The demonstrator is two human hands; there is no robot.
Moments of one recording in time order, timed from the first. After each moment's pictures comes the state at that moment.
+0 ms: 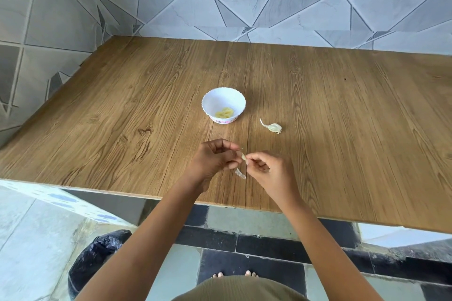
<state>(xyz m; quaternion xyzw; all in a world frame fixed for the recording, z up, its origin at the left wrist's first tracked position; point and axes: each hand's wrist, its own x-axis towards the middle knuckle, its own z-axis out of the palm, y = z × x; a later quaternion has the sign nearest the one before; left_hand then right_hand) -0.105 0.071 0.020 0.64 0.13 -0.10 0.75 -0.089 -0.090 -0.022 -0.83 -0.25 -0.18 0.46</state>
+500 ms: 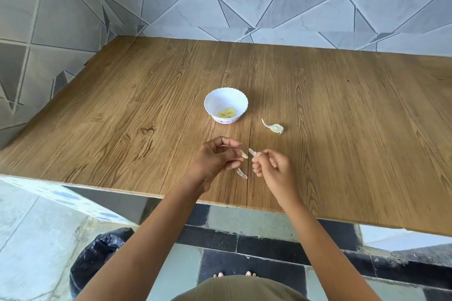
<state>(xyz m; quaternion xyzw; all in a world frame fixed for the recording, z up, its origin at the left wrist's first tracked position) -0.108 0.072 0.021 0.59 0.14 -0.10 0.79 -0.093 -0.087 -0.024 -0.78 -0.07 -0.01 0.63</state>
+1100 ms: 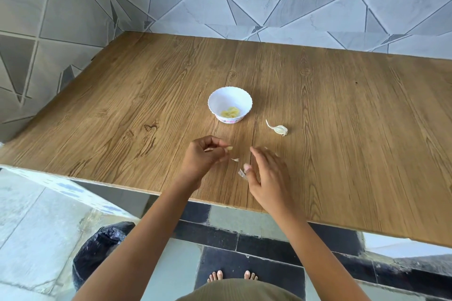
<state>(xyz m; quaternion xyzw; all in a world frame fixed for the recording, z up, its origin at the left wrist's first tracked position) -0.104 0.091 0.004 0.71 0.16 0.01 0.69 -0.097 -0.079 -0.043 -0.93 -0.20 -0.14 0.27</state>
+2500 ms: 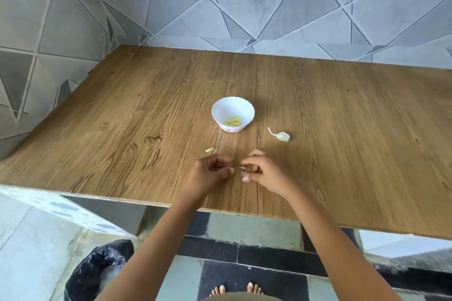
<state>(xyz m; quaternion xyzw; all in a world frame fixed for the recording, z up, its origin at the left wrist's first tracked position) -0.118 0.104 -0.008 0.75 0.14 -0.04 0.65 -0.065 -0.066 -0.006 -0.90 -0.26 0.13 0.32</state>
